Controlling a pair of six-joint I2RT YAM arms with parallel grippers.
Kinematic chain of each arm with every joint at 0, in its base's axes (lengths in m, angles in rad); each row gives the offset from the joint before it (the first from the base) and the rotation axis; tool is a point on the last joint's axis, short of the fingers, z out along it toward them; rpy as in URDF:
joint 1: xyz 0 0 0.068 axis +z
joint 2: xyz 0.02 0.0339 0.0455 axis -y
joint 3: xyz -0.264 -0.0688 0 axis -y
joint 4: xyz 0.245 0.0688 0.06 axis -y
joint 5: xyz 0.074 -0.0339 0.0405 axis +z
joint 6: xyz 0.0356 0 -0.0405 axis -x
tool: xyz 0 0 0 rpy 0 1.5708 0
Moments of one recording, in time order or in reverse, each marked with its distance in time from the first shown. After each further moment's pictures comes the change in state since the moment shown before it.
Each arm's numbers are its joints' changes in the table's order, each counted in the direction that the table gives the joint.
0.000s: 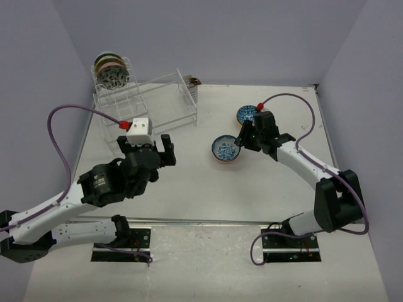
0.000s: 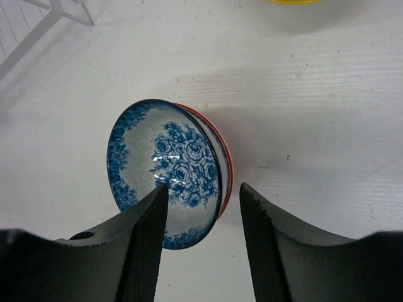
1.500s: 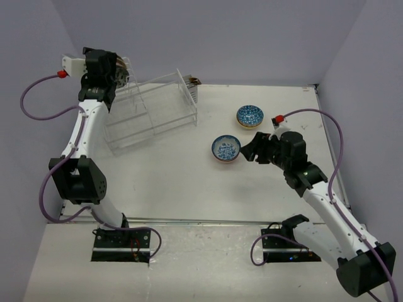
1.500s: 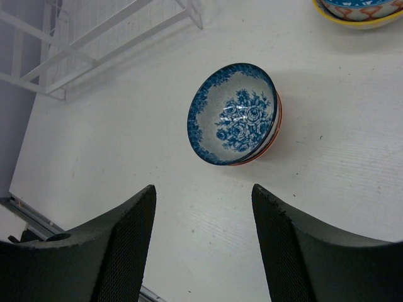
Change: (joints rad) left arm 1.166 -0.784 0.520 0.541 -0.490 0.581; right arm -0.006 0.575 -0.233 -0.016 0.159 0.089
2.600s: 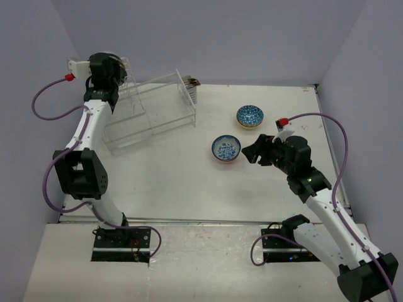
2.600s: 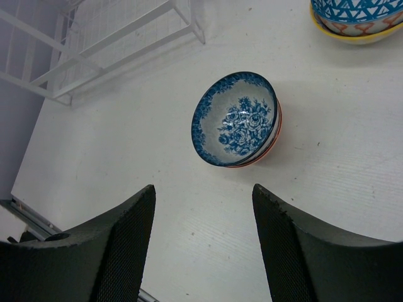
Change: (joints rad) left arm 0.017 -0.061 -0.048 0.162 -0.074 0.099; right arm -0.006 0.085 -0.035 0.013 -0.002 0.013
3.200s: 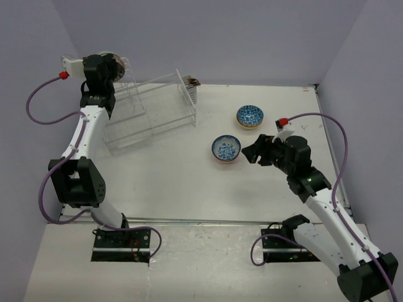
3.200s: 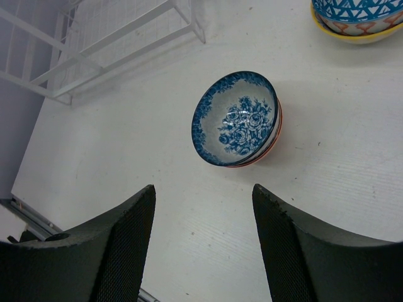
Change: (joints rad) left arm 0.006 0.087 -0.080 0.132 -0.048 -0.054; right arm 0.000 -0.002 0.000 0.000 0.003 0.001
